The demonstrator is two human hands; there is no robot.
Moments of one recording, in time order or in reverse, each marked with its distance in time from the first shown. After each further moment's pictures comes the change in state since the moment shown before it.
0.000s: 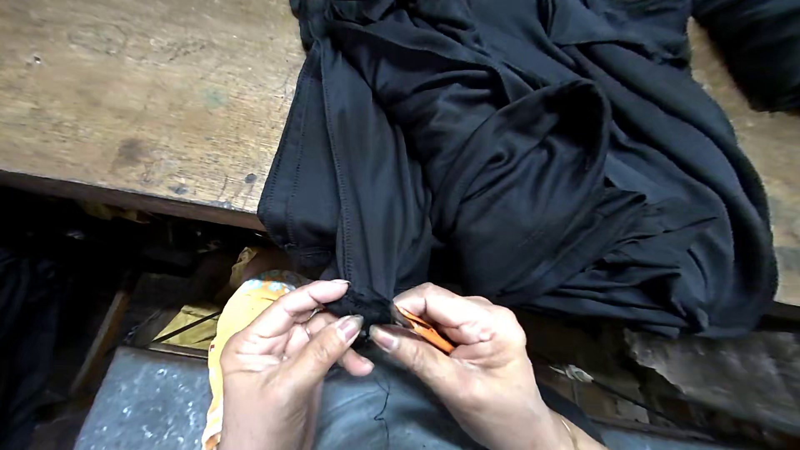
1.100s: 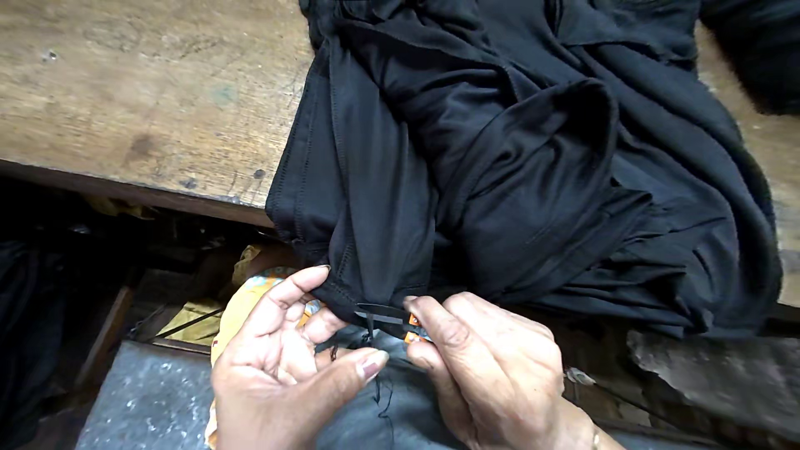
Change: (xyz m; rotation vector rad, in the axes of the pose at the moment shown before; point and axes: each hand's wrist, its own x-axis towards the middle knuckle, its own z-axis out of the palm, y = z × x) left_hand -0.009 0.012 0.001 0.078 0.030 -0.007; right_hand -0.010 -0.003 -0.017 -0.949 -0.024 -0.471
